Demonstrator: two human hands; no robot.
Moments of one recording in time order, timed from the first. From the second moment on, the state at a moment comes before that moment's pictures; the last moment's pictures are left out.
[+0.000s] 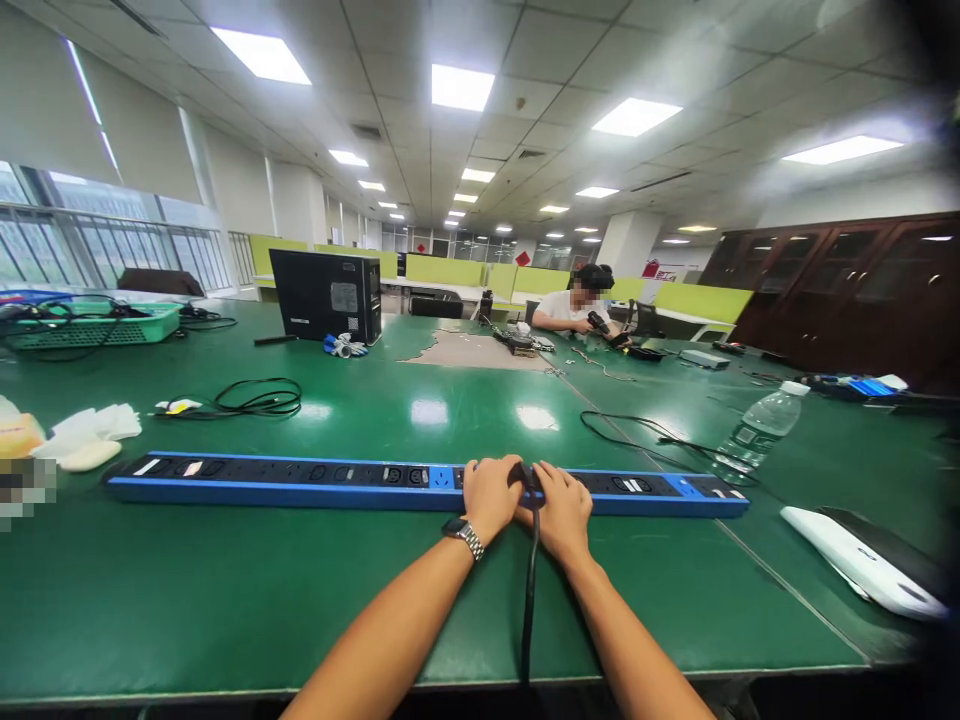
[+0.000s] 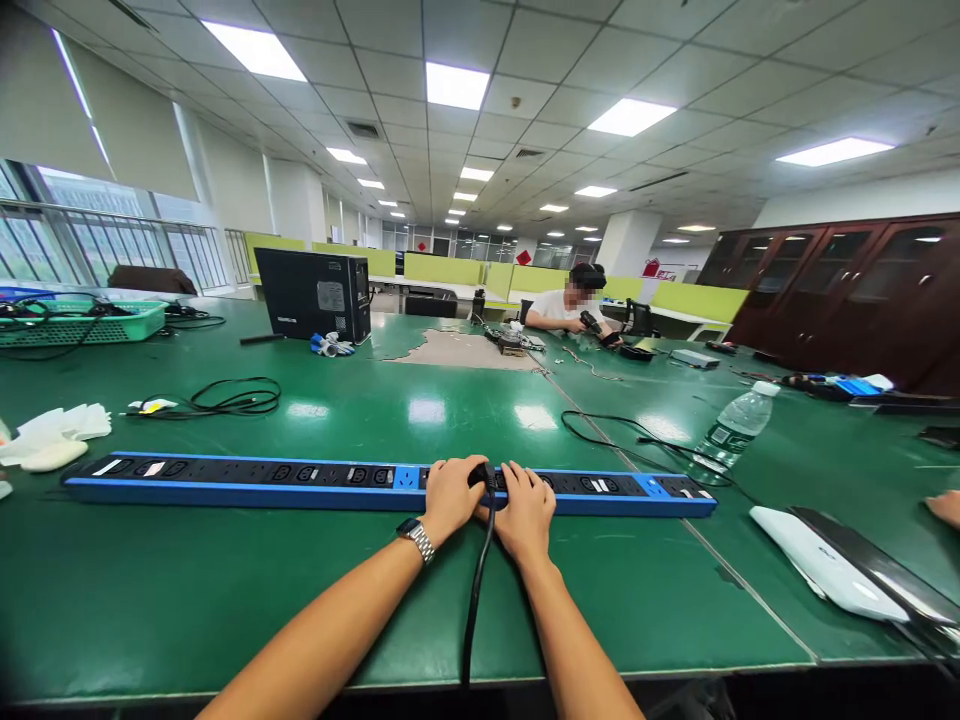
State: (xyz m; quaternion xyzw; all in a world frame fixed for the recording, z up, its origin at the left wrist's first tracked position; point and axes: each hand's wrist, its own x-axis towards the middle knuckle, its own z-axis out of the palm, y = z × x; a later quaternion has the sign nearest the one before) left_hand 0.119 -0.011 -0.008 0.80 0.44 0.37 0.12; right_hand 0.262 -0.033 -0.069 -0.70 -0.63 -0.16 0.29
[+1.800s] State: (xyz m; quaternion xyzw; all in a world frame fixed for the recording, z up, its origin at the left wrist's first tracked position) left_hand -0.111 -0.006 -0.028 0.76 0.56 0.34 0.02; right_hand 0.123 -0.004 -0.031 -0.56 -0.66 -0.02 0.50
